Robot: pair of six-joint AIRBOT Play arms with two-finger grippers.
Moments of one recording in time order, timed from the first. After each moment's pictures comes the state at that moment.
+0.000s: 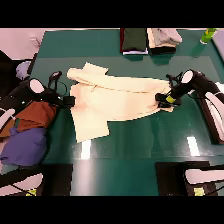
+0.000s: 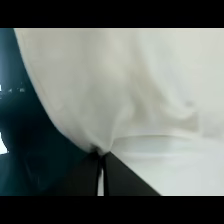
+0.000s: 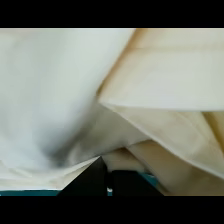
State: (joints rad) left arm -0.13 -1.25 0.98 1.21 -0.97 -1.52; right arm 0.02 -1.49 1.17 -1.33 1.22 1.68
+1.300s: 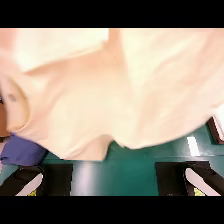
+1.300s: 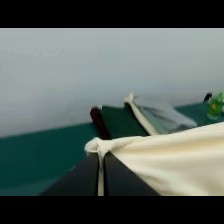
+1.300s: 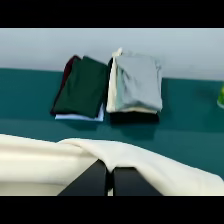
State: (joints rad) left arm -0.13 -0.87 1.94 1.31 -1.13 -1.52; right arm -0.15 -0.97 1.99 -1.41 1.44 1.55
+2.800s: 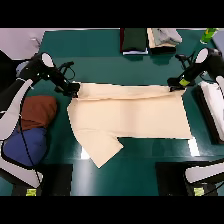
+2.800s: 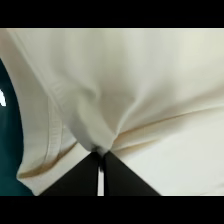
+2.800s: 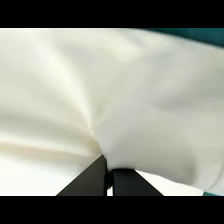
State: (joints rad) left arm -0.13 -1.70 1.52 1.22 -1.38 -1.49; right arm -0.07 -1.62 1.50 -1.46 1.38 1.48
